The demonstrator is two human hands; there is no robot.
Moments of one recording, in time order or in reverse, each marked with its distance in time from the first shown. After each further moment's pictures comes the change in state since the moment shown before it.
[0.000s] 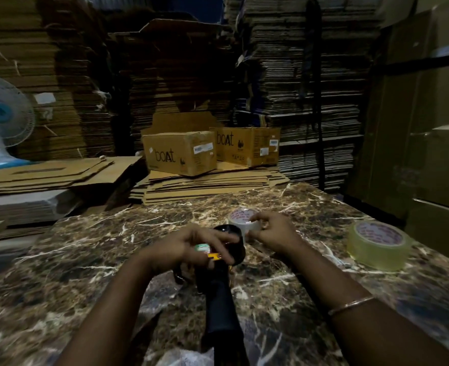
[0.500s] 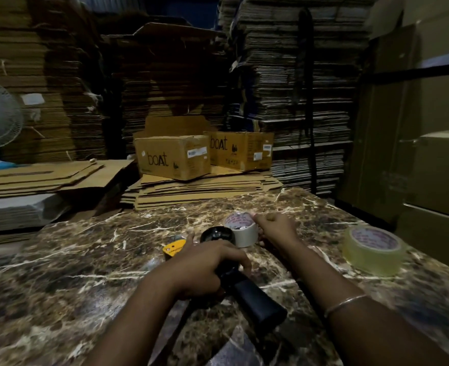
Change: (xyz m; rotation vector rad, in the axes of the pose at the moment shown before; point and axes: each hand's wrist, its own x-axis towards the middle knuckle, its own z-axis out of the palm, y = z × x) left_hand 0.020 0.008 0.032 0.735 0.022 -0.145; right_hand 0.021 -0.001 -0.002 0.199 0.207 0.239
